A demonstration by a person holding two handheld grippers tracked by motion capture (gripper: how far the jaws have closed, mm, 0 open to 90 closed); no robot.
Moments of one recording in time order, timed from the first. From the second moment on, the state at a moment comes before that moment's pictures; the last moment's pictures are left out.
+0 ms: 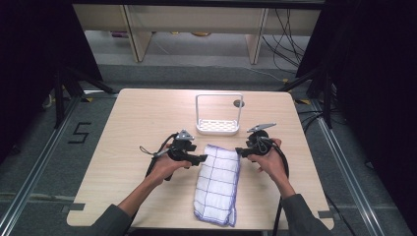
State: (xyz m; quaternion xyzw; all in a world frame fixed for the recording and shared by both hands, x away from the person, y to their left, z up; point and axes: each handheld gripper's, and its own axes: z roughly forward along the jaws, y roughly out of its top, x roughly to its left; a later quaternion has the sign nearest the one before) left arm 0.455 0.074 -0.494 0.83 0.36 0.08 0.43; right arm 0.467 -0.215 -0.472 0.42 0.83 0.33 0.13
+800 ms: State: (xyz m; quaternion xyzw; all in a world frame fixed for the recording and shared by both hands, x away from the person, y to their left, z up) left arm 0.490 0.051 -0.505 0.84 0.35 0.07 0.40; right arm 0.467 -0.199 -0.486 0.44 0.84 0.30 0.11
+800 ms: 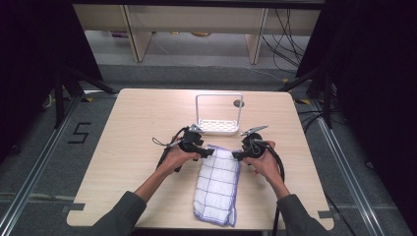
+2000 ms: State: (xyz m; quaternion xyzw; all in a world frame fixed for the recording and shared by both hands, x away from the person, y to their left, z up) left arm 0.488 0.037 -0.510 0.87 0.29 0.08 0.39; right arm 0.468 -0.192 -0.497 0.41 0.85 0.30 0.10
